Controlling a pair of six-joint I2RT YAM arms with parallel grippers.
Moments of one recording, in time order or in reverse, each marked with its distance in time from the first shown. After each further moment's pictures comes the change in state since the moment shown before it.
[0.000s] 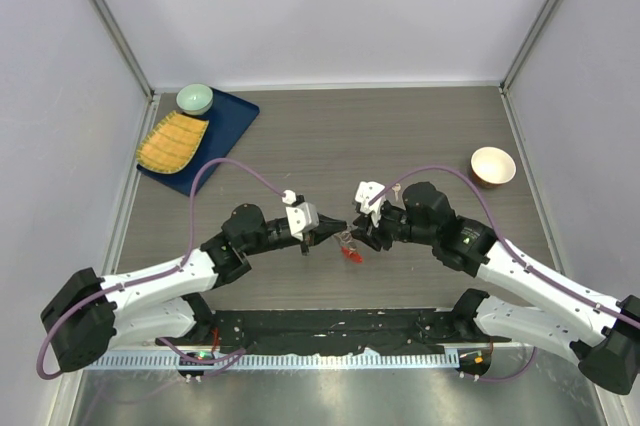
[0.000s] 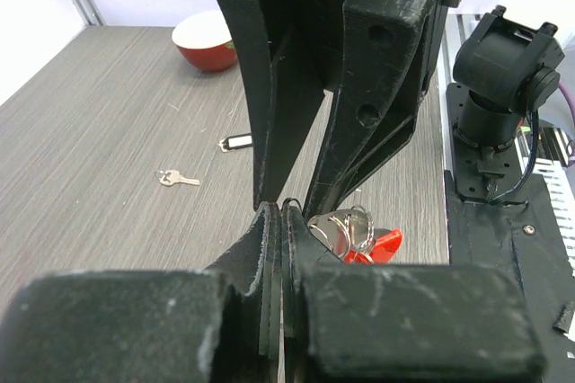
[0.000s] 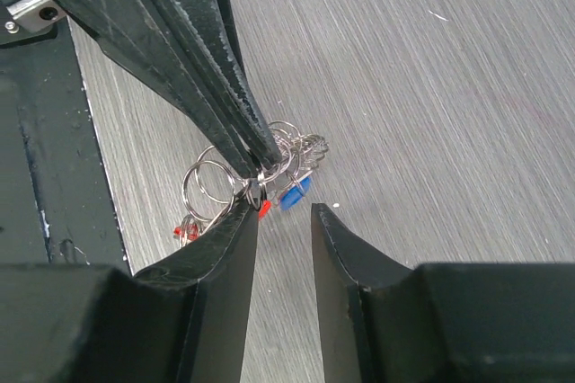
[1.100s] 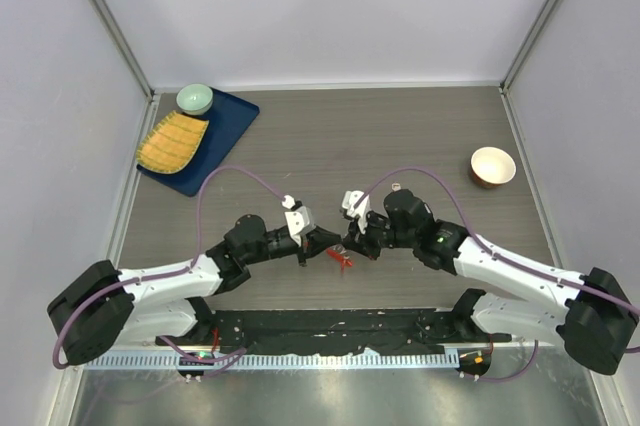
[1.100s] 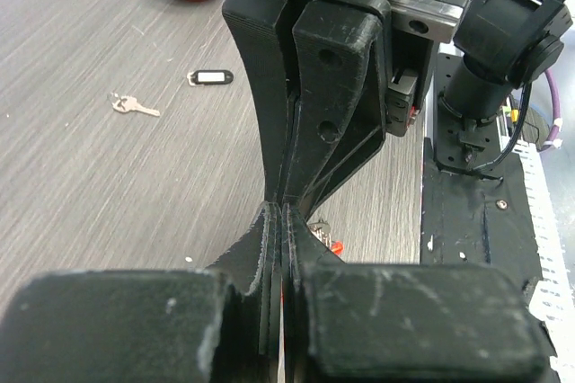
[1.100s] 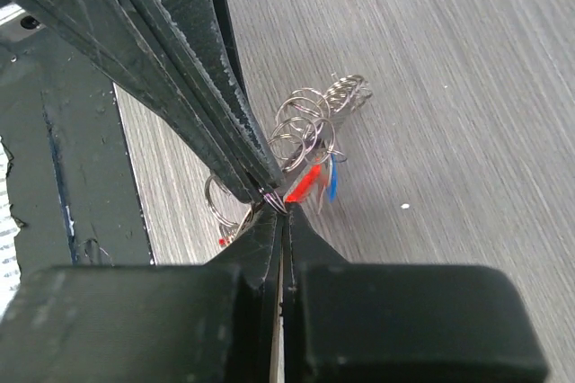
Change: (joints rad) left arm 0.010 0.064 -0.126 0.118 -0.013 -0.144; right arm -0.001 0.145 -0.122 0.195 -0.093 0.102
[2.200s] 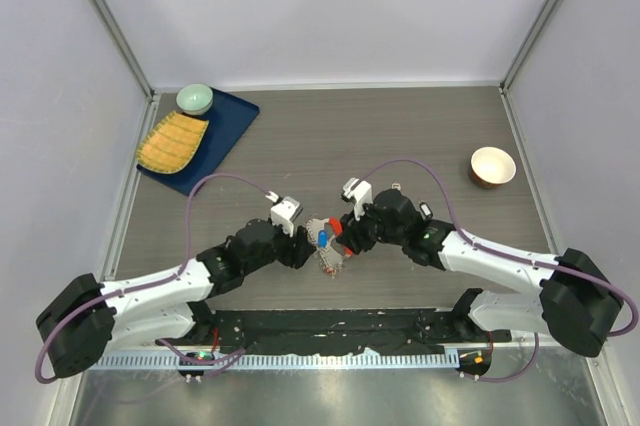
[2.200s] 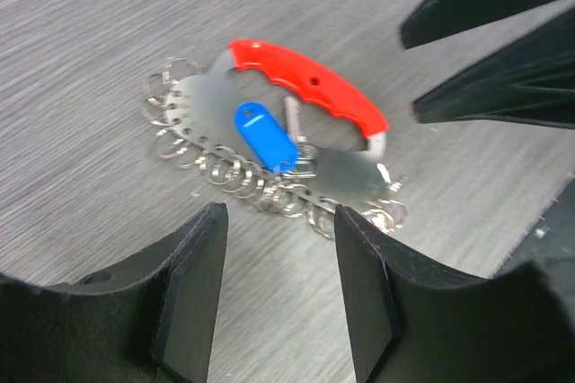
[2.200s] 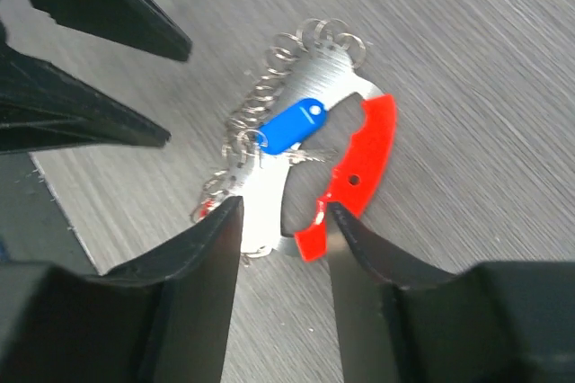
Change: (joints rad) left arm -0.004 -0.131 -0.027 -0.499 -0.443 -0.287; right arm 0.002 0.143 -0.018 0.126 0.197 0.212
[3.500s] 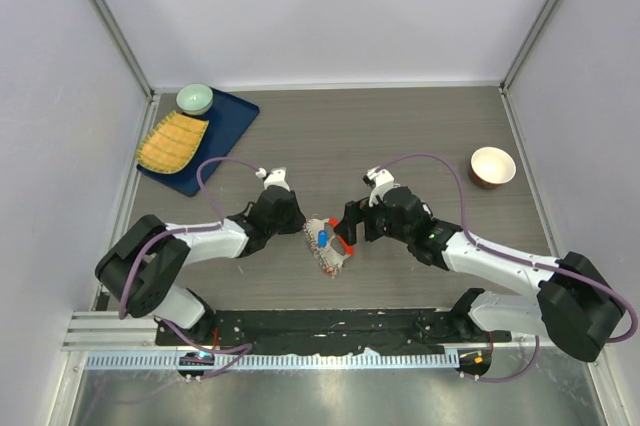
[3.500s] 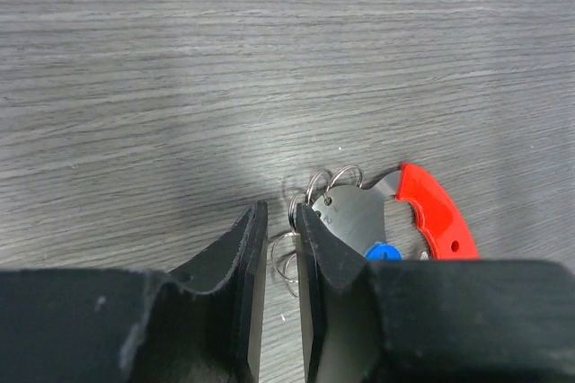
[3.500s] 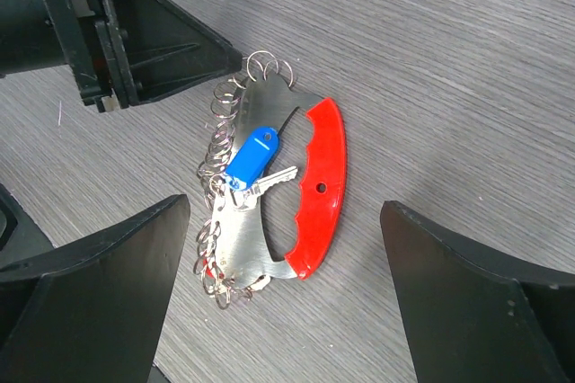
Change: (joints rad) left arm 0.215 0.494 0.240 -0.001 -0.135 -0.356; right arm -0.070 -0.016 -0.053 0.081 0.142 0.329
